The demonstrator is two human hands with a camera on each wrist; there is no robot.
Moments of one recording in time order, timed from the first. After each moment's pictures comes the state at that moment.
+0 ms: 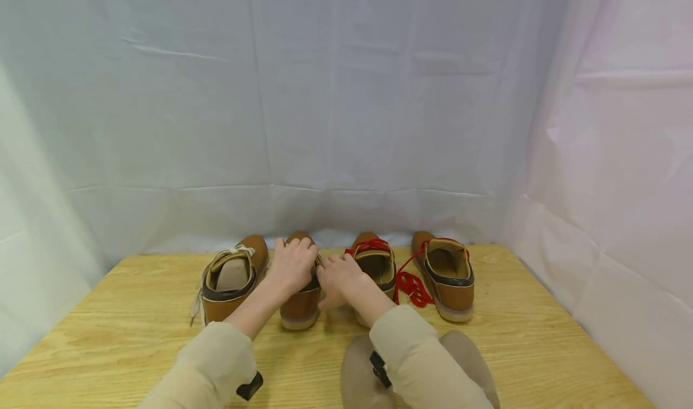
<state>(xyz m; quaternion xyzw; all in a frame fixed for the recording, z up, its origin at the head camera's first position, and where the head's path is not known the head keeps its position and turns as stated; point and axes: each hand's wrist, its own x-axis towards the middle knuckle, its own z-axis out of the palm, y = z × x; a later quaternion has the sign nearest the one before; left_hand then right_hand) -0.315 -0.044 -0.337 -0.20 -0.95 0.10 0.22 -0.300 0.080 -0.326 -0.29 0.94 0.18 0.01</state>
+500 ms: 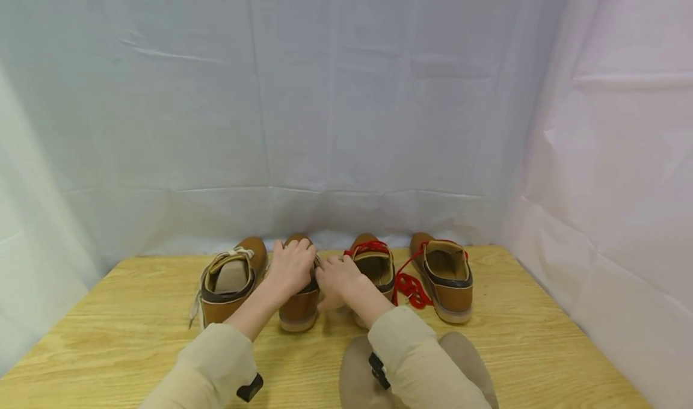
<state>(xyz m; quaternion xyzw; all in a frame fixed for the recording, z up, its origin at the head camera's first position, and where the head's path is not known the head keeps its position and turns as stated) -0.316 -0.044 -0.336 -0.20 -0.95 0.08 0.22 -0.302 0.080 -0.327 -0.29 0.94 0.18 0.00</state>
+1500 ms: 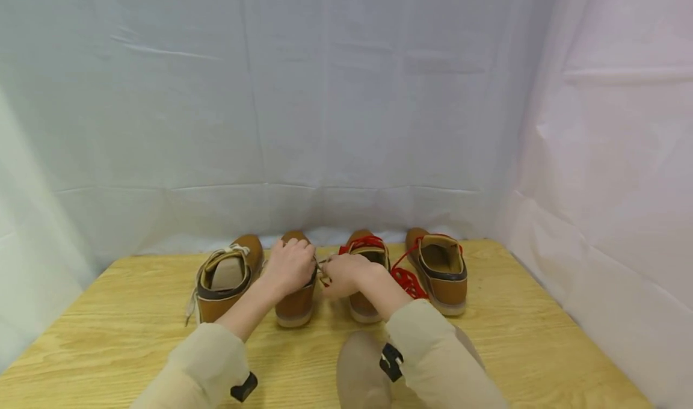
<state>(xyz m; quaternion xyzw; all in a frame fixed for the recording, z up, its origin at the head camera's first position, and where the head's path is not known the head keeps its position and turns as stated) -0.306 -0.041 -0.331 -0.23 -0.95 0.05 0.19 -0.294 0.109 -0.304 -0.31 0.95 0.01 0.08</state>
